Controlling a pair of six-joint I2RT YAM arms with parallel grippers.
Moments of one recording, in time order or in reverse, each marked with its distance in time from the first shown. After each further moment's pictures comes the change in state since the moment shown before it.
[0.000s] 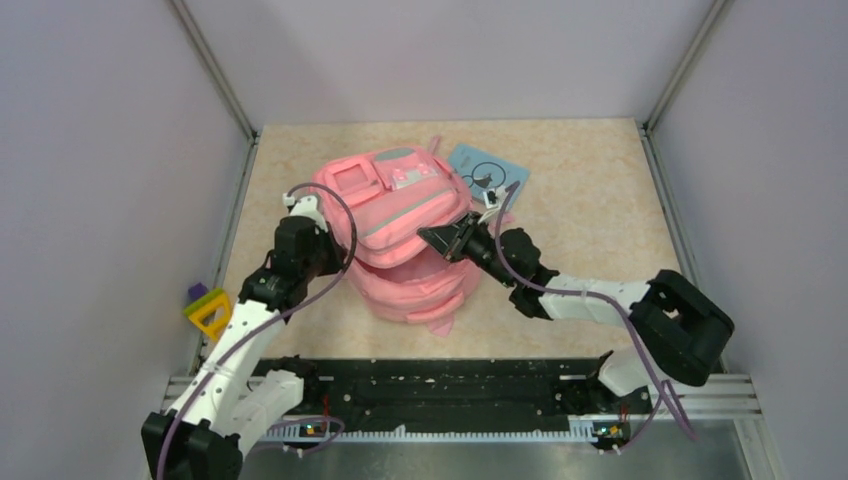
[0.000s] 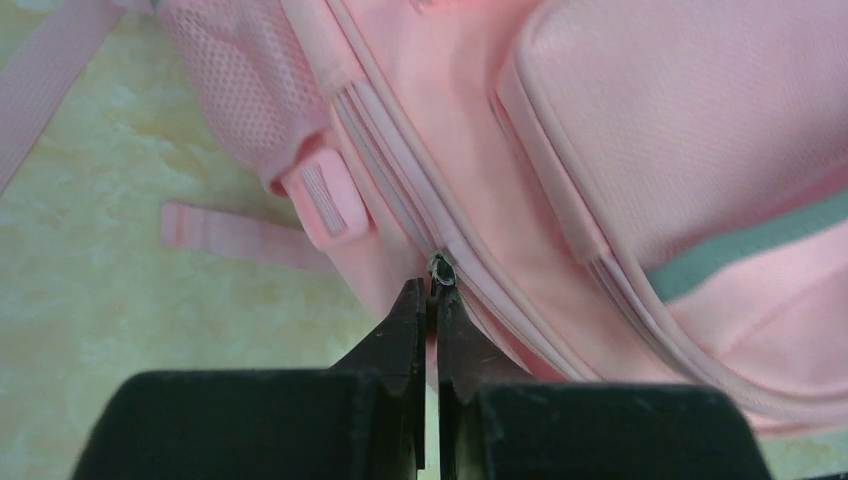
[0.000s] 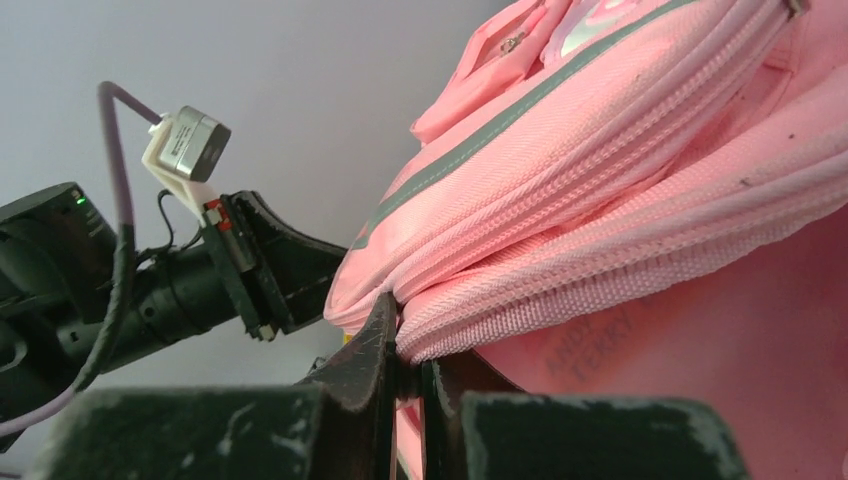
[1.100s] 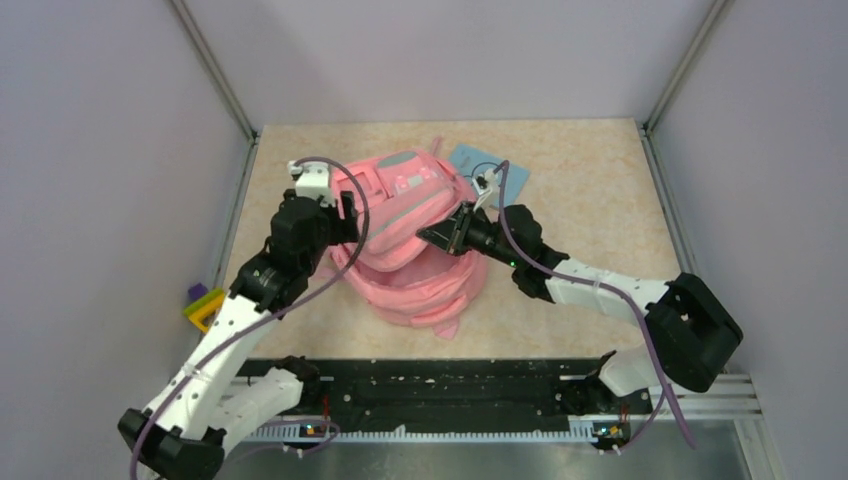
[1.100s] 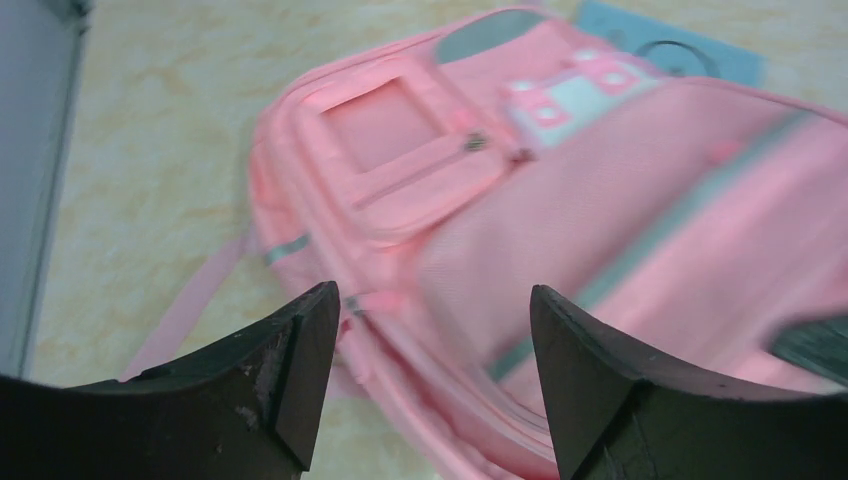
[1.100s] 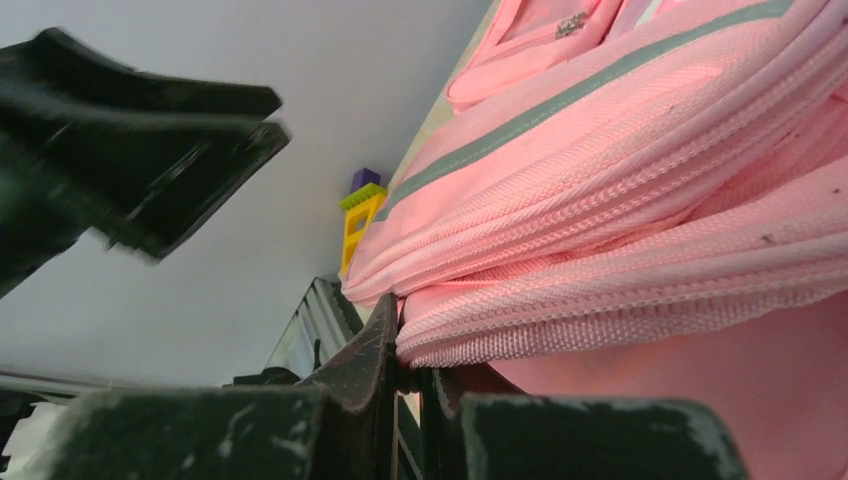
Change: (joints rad) left arm -0.129 0.072 0.209 0.073 -0.286 0.196; right arm -0.090 -0.076 0.115 -0.331 -0.289 -0.053
